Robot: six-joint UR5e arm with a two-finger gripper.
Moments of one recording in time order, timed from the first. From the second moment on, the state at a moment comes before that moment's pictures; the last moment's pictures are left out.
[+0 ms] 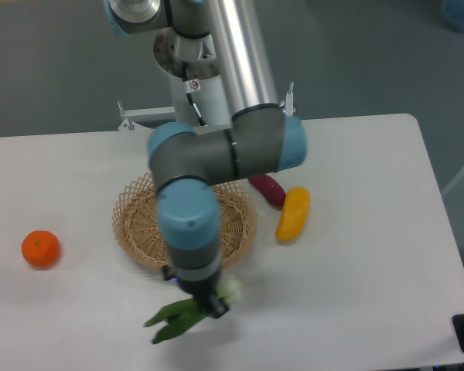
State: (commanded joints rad) arm 2.11 -2.15 -1.32 -1.12 1.56 1.13
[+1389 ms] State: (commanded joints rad) arm 1.98 -2.08 -1.44 -1.06 1.56 1.04
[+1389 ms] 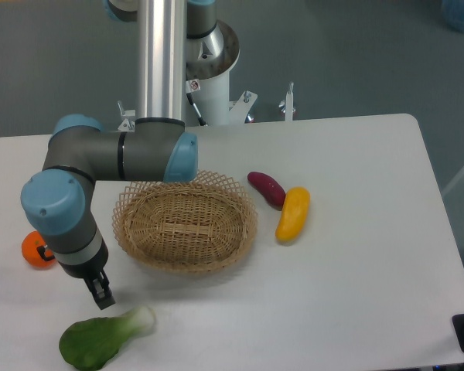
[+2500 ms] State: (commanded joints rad) arm 2.50 -2.04 -1.34 -1.13 1.53 1.29
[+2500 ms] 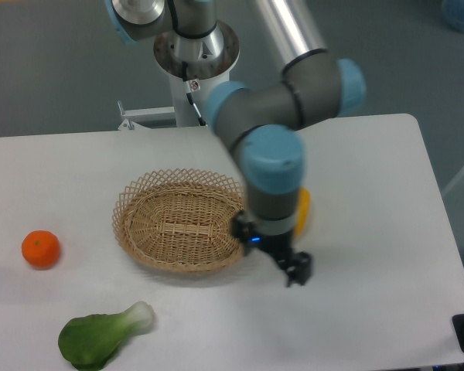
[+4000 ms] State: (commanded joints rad) arm 2.68 -2.18 -1.17 -1.27 1.55 1.50
